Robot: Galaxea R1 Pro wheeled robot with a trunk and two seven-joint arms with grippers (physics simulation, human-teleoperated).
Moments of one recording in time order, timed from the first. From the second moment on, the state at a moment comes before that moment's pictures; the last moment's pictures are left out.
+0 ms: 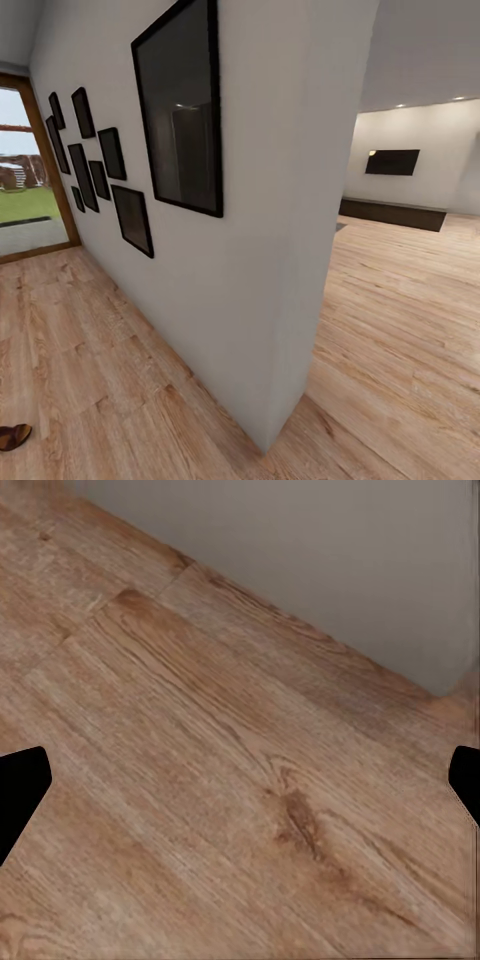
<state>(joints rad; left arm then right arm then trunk) -0.11 0.00 0.00 -0.51 -0.10 -0.30 0.00 -0.01 0.00 -0.01 -0.32 0.00 0.00 0.00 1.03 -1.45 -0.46</state>
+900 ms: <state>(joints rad) -0.11 0.00 -0.01 -0.49 -0.10 -0.30 0.00 -0.01 -0.01 -0.01 -0.32 0.00 0.00 0.00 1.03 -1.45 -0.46</state>
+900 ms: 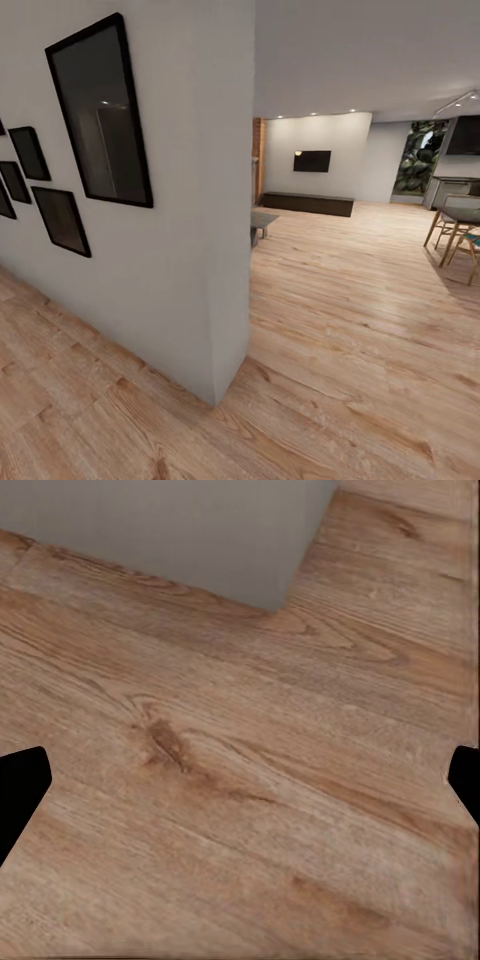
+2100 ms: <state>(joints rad) -0.11 0.00 -0.01 -0.49 -0.10 -0.30 0.00 -0.01 -0.01 -0.01 -0.32 0.00 0.00 0.00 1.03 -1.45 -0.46</state>
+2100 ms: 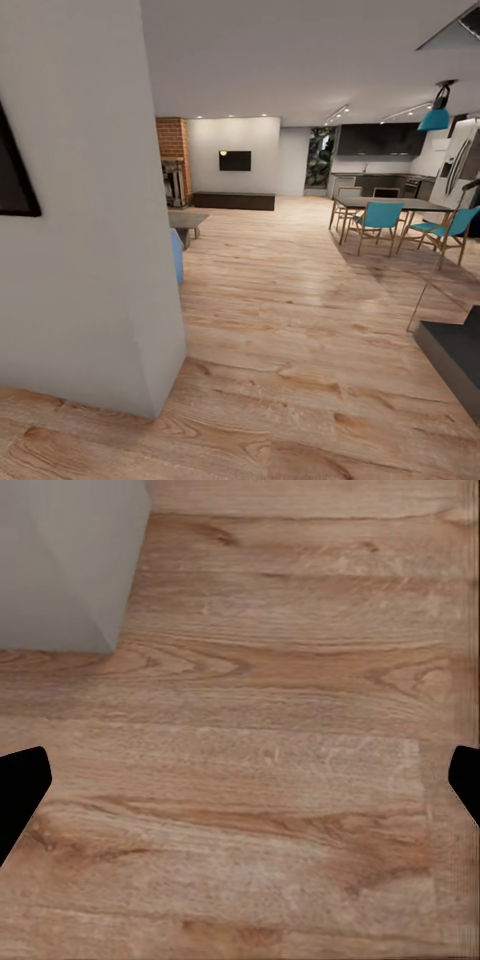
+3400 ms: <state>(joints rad) -0.11 0.00 -0.01 -0.49 -0.10 -0.30 0.00 -0.01 -0.01 -0.01 -0.32 0.00 0.00 0.00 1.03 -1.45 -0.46</state>
